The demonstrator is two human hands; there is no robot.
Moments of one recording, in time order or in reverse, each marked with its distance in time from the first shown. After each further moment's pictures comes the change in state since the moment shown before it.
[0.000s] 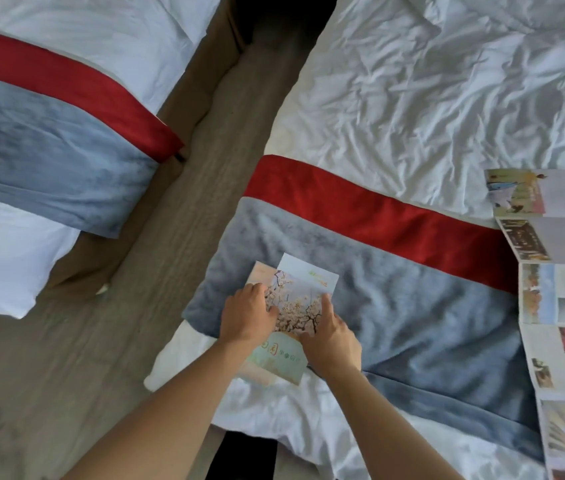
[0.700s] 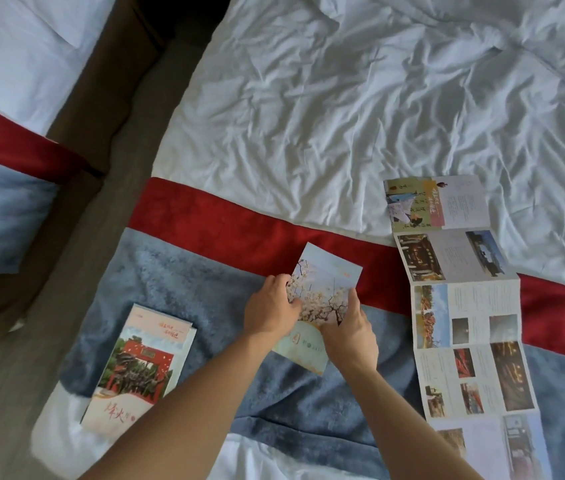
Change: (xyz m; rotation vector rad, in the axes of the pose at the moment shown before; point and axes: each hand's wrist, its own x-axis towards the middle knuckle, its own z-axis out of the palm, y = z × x) left_hand 0.094 0.260 0.083 -0.178 -0.152 0.057; right_hand 0.112 0.184 -0.154 0.218 0.130 0.212
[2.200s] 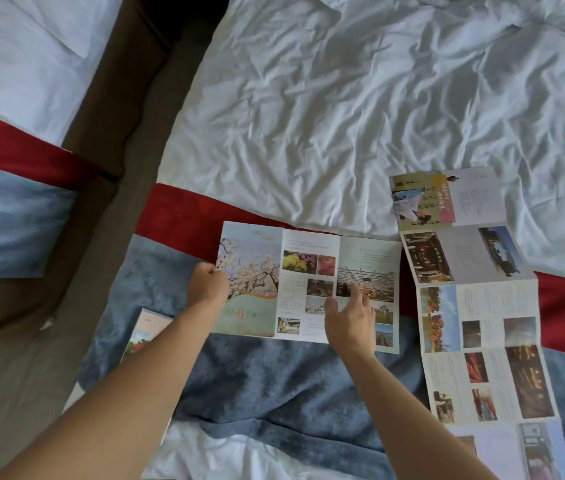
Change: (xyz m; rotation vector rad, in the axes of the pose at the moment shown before) left_hand 0.039 -0.062 -0.066 -0.342 0.269 -0.633; right_hand 0.028 -0.008 -0.001 0.144 -0.031 0.023
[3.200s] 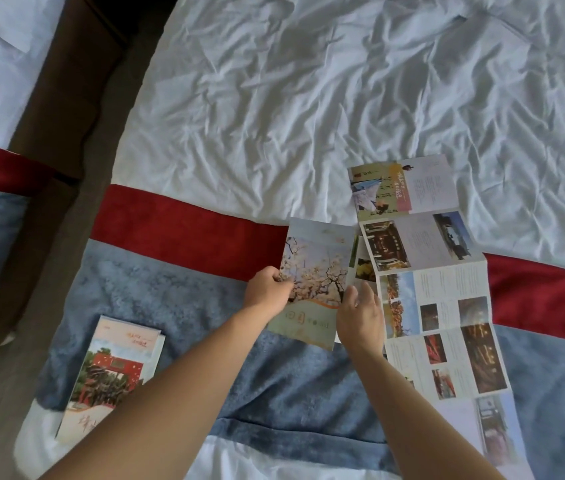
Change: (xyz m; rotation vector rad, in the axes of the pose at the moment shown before) left_hand -0.092 0.055 0.111 0.142 -0.416 0.250; right_hand 0.013 0.045 -0.057 0.044 0.137 0.064
